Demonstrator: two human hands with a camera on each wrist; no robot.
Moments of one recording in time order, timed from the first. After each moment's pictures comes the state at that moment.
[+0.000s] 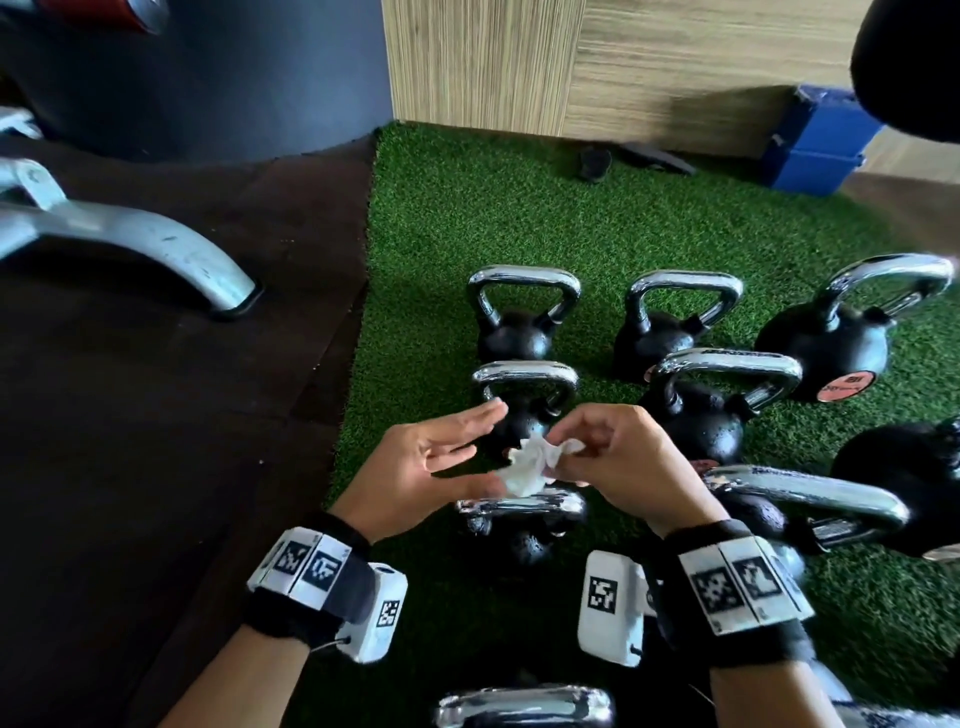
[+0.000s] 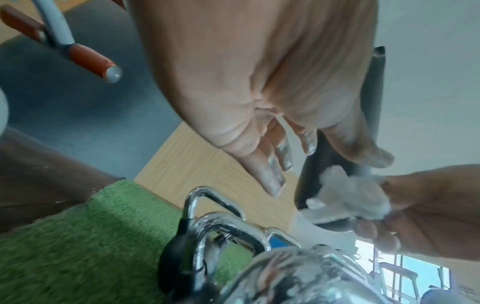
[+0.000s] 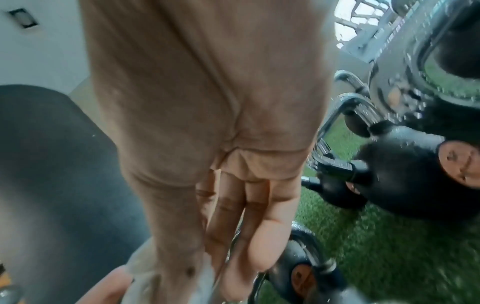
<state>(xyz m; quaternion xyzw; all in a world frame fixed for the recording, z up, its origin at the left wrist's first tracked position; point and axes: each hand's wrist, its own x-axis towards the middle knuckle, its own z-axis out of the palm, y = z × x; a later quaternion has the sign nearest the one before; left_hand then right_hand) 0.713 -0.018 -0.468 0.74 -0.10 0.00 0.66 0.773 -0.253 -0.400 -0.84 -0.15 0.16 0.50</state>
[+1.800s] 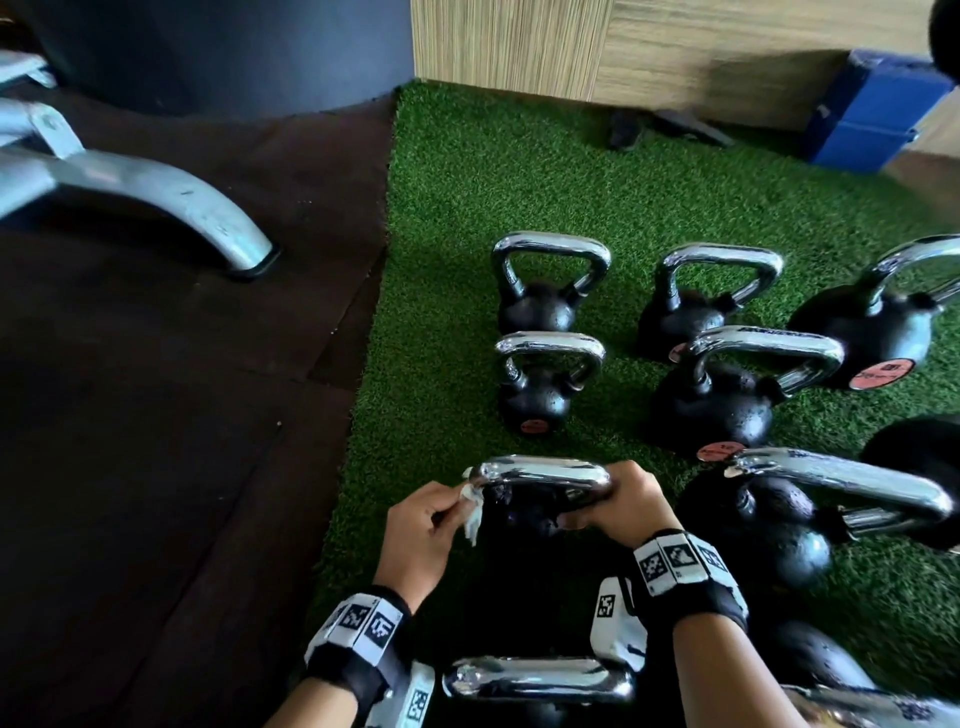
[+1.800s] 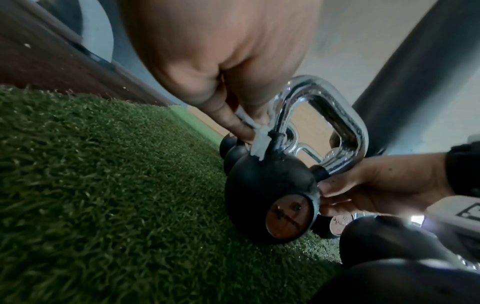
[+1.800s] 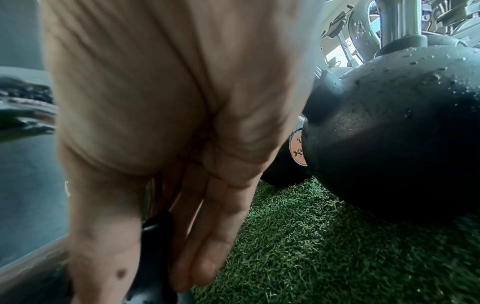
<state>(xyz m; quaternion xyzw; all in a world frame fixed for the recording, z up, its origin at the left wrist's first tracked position) 0.650 -0.048 -0.559 0.82 0.13 0.12 0.54 0.777 -0.267 -0.520 -0.92 -0.05 0.21 0.33</state>
